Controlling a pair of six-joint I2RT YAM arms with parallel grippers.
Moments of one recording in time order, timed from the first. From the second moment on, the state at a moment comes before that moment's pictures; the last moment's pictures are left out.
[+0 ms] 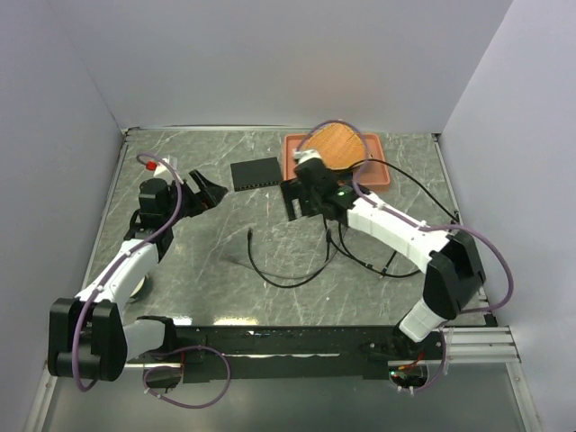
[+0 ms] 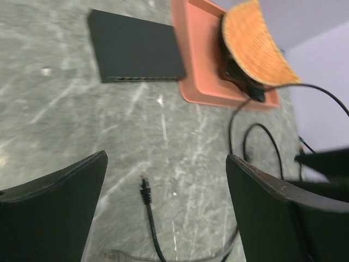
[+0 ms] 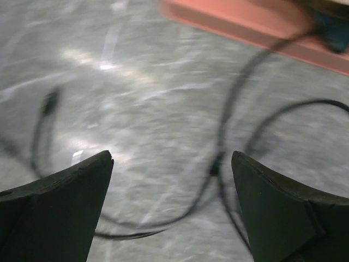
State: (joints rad) left arm -0.09 1.18 0.66 0.21 0.35 -0.62; right arm 0.69 1.58 1.30 -0.53 0.28 0.27
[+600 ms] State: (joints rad) left arm -0.09 1.03 0.72 -0.05 -0.07 -0.64; right arm 0.91 2.00 1.51 -0.47 0.01 0.41
